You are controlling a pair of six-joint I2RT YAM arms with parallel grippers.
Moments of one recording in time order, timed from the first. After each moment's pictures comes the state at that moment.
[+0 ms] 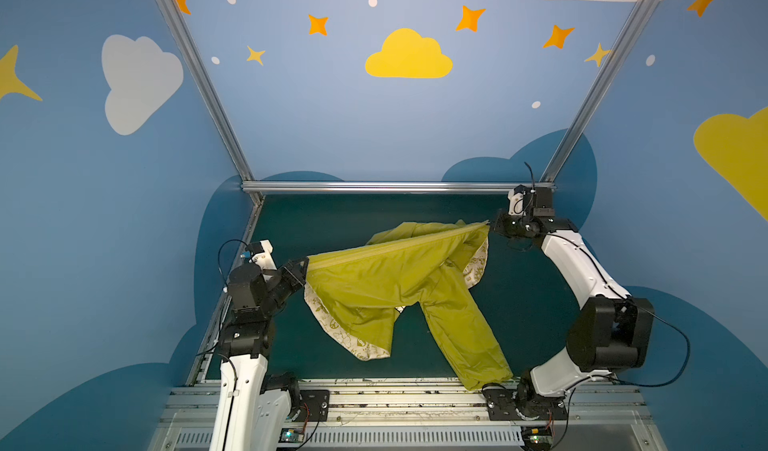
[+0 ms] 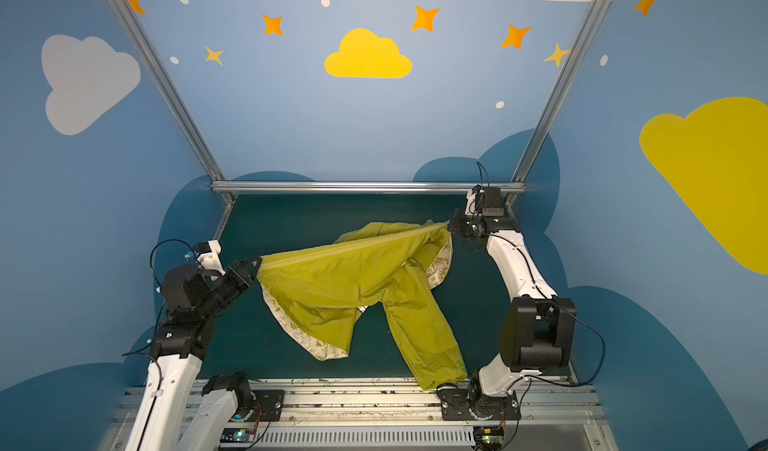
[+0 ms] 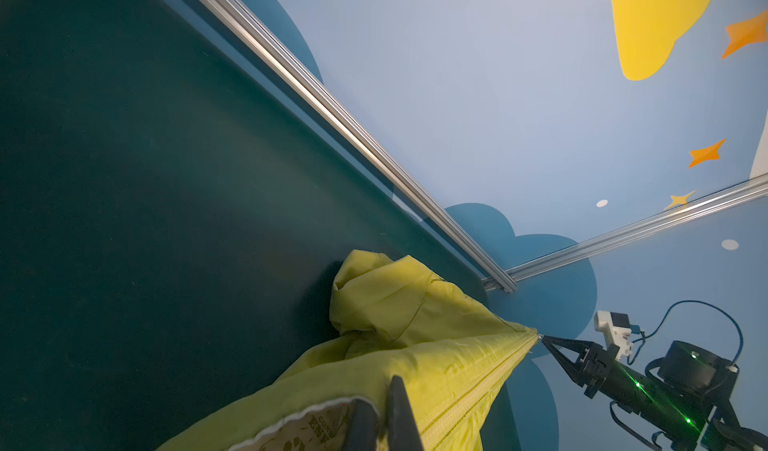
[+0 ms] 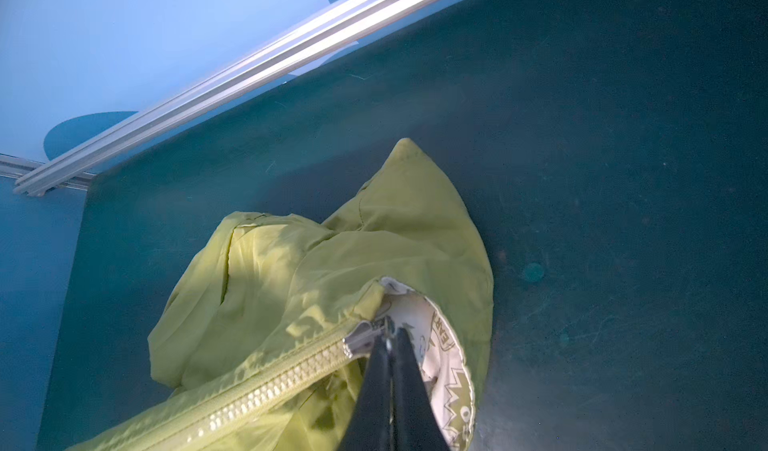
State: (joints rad) left arm 0.15 0.69 0.65 -0.30 0.45 -0.73; right arm 0.04 1.60 1.38 -0.55 -0.23 0.33
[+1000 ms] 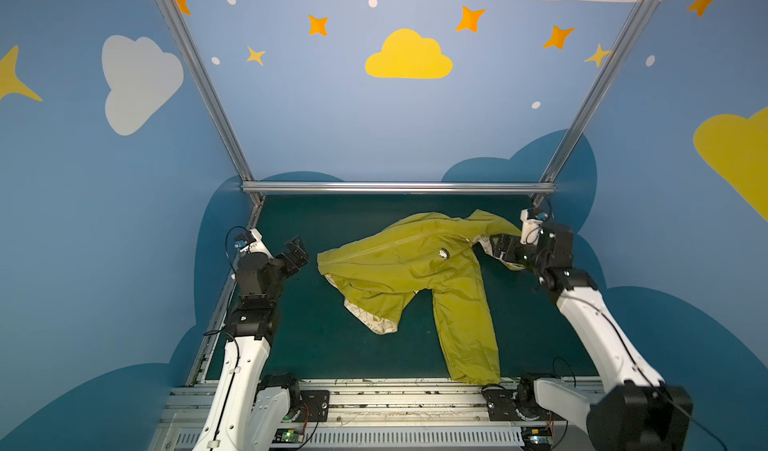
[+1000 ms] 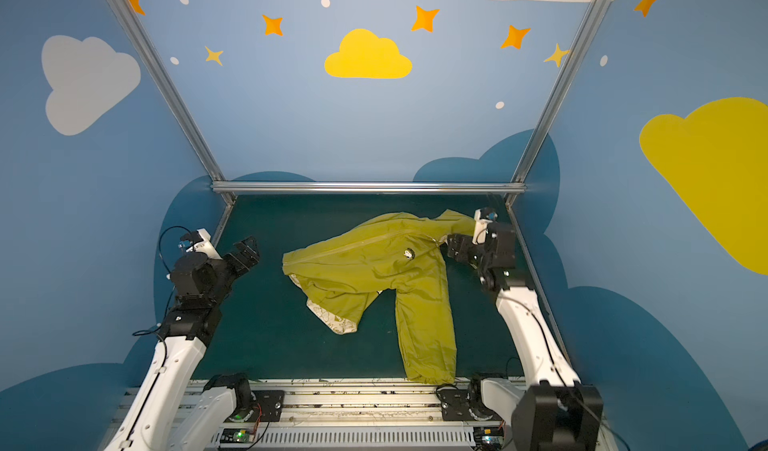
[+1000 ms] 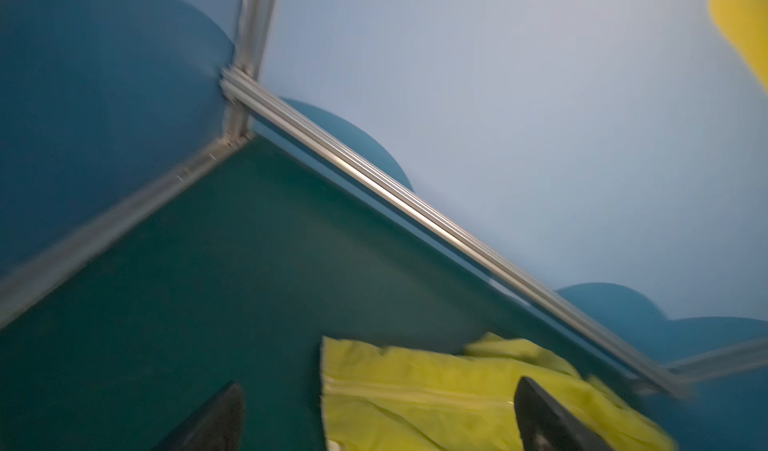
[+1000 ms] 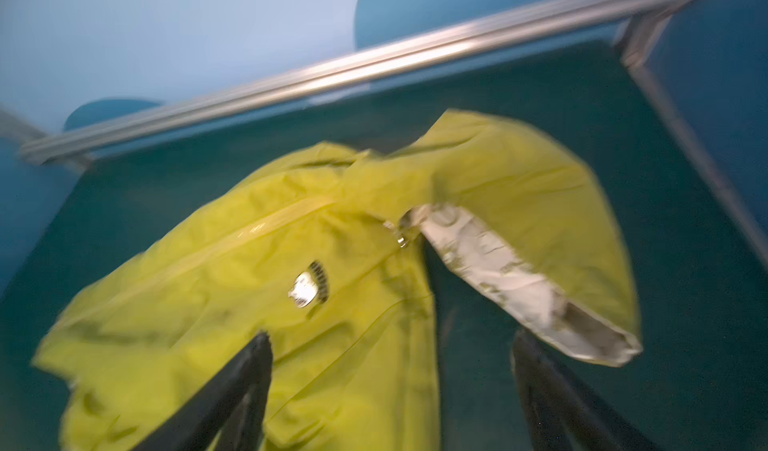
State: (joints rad) left arm 0.04 0.81 0.63 -0.13 -0.09 -0.50; right arm 0.04 1.07 0.81 -0.23 -0.06 0.17
